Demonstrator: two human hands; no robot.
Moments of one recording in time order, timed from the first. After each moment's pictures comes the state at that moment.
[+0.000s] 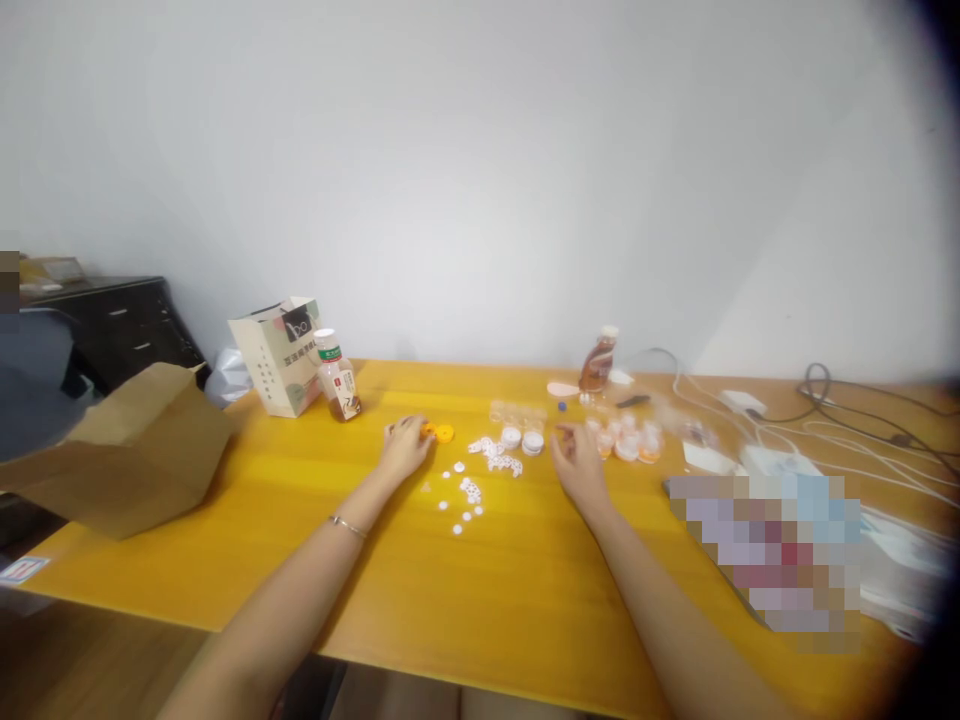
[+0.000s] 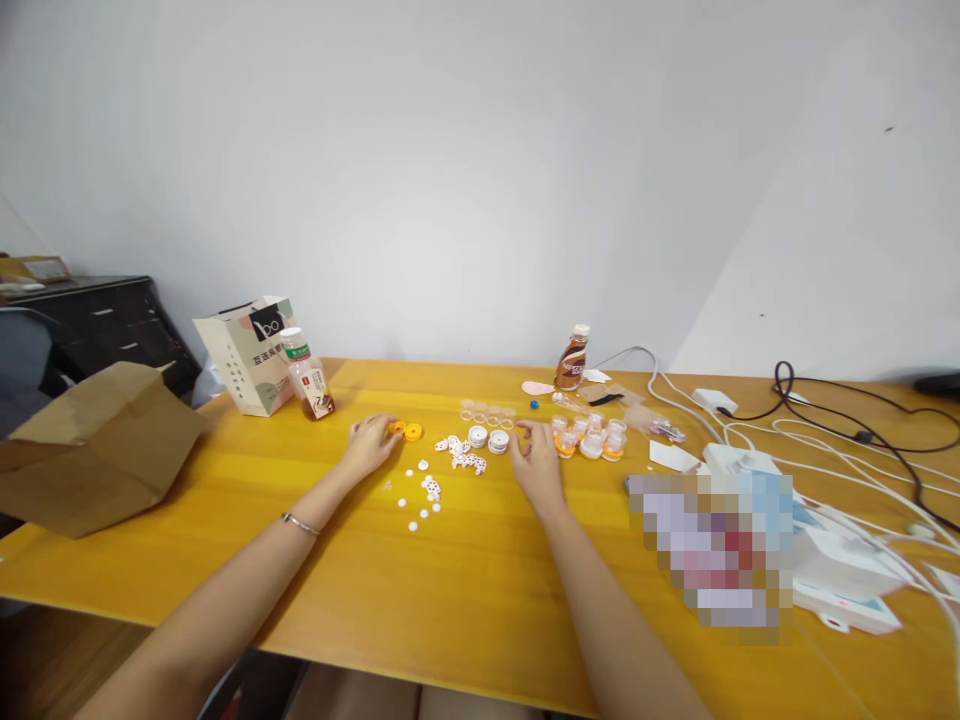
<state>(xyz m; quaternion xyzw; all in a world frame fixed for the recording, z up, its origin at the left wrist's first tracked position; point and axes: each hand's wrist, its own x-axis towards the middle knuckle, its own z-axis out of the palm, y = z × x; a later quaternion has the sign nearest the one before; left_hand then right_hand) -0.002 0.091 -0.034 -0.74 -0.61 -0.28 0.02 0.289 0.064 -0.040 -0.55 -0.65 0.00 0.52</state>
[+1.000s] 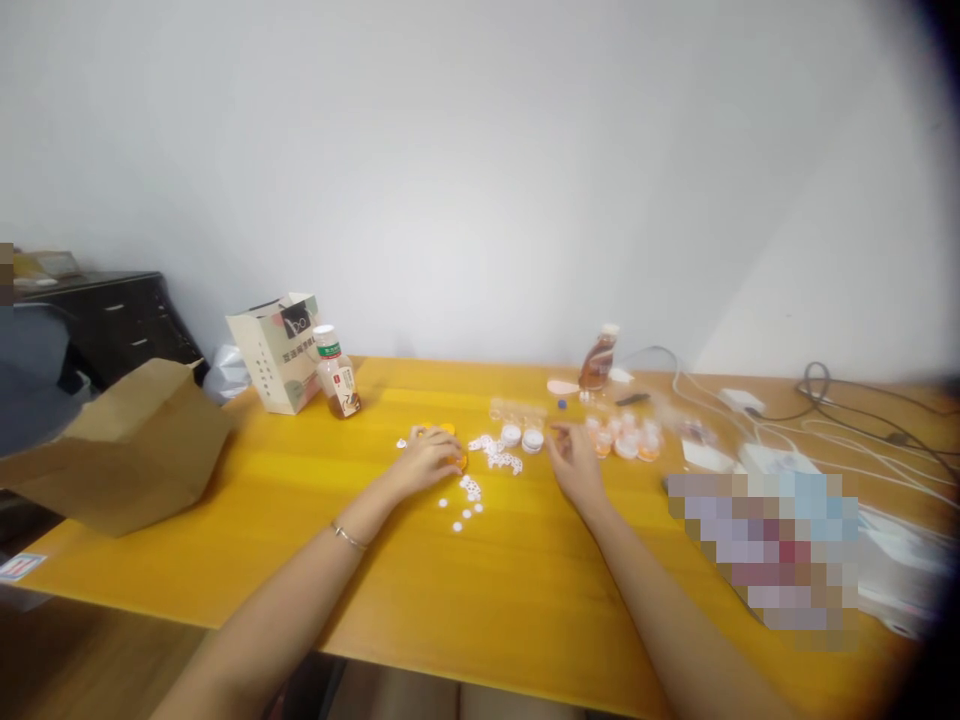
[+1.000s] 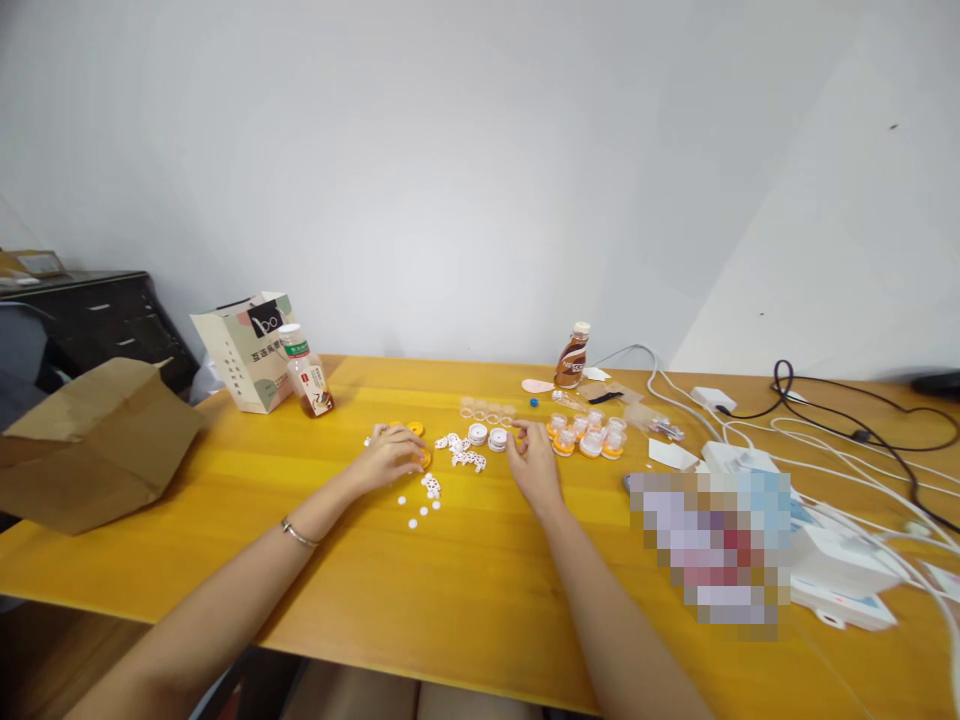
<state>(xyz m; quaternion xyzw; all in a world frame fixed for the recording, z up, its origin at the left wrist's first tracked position) 0.015 0.064 -0.025 -0.89 -0.38 -0.25 -0.02 0.290 0.067 -0.048 -0.53 -0.67 0.00 0.52</state>
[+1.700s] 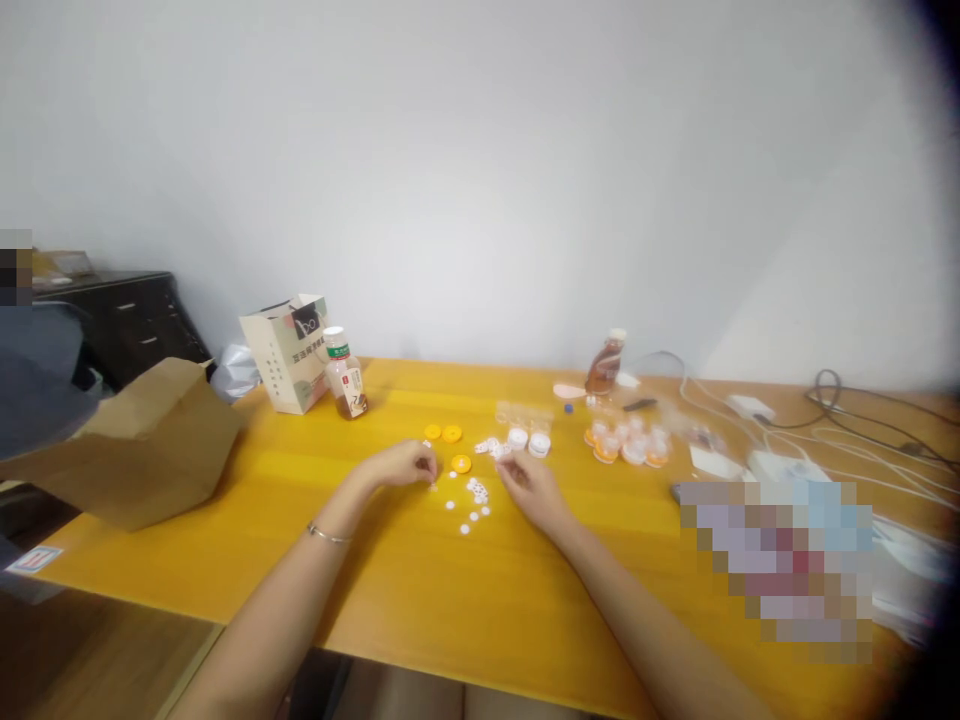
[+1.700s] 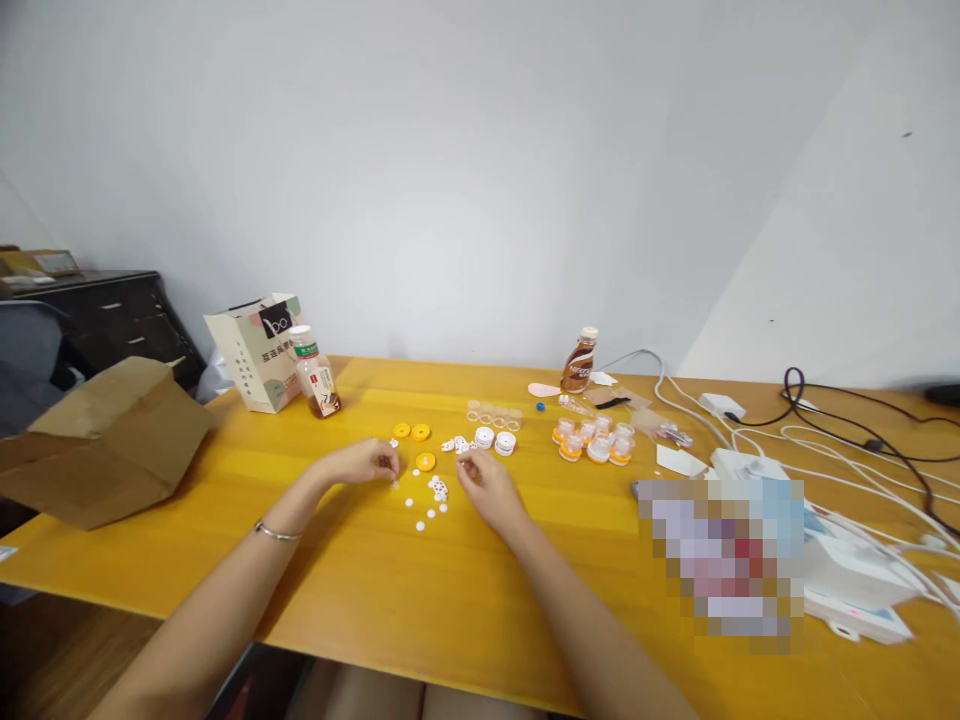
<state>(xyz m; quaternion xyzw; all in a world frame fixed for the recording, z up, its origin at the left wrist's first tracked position) -0.027 0.068 -0.010 -0.85 -0.42 -0.12 -0.29 0.228 0.034 -0.042 -0.44 -0.78 0.15 0.43</state>
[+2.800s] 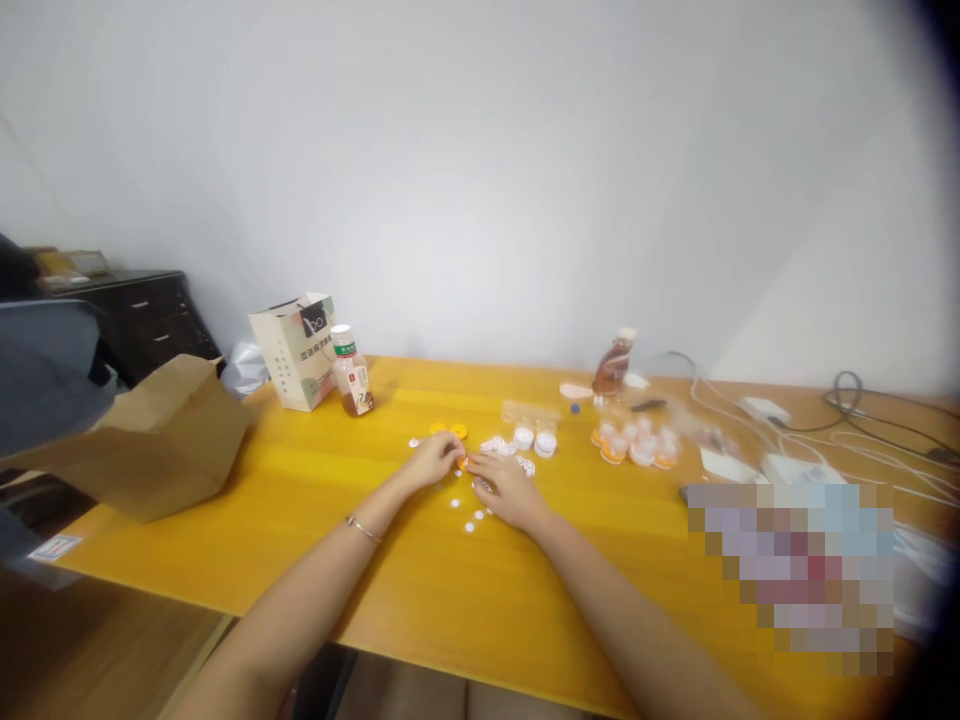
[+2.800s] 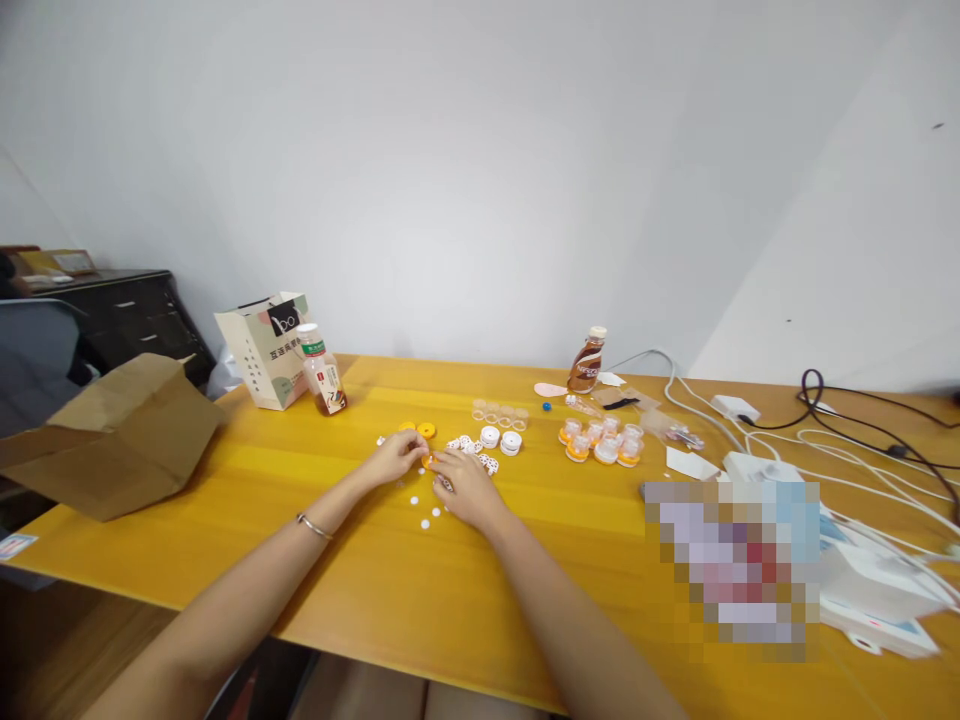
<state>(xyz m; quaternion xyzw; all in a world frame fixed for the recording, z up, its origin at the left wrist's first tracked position) 0.015 0.079 -0.041 -0.79 -0.48 -0.31 -0.21 0.197 0.046 -0.051 -0.34 -0.88 0.06 0.33</state>
